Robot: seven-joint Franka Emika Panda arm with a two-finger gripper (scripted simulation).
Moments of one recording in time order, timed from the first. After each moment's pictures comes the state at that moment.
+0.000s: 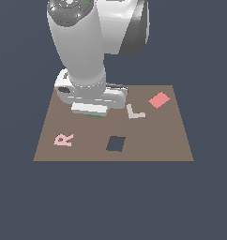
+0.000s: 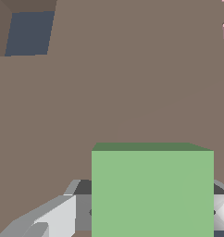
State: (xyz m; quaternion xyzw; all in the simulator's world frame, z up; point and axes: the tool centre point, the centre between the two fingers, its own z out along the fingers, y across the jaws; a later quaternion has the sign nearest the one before) arm -0.029 -0.063 0.035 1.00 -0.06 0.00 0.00
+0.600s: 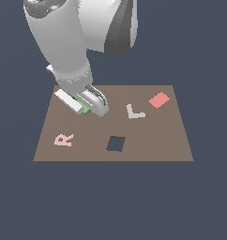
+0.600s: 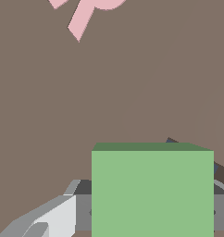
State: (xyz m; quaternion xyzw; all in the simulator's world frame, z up) arm -0.044 -0.101 0.038 0.94 -0.34 0.00 0.00
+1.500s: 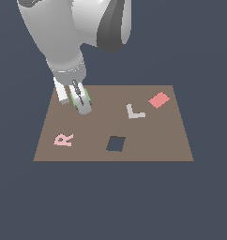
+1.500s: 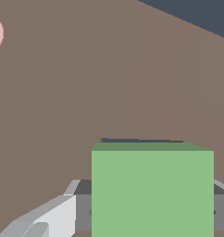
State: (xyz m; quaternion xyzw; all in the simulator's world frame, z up) arm -0.071 -0.120 0.040 0.84 -0.55 0.00 0.00
